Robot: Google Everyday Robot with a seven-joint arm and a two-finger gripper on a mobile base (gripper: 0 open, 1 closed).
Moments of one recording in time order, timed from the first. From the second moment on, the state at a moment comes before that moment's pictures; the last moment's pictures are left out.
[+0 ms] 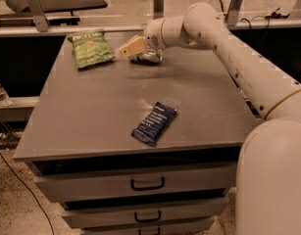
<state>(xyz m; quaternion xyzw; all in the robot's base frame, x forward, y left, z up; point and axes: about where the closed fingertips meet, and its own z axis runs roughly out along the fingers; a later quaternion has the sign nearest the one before) 0.812 0.038 0.912 -0.43 0.69 0.23 0.54</state>
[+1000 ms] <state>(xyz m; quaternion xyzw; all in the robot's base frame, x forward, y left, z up) 0.795 -0.003 0.910 -0.41 0.71 0.22 0.54</state>
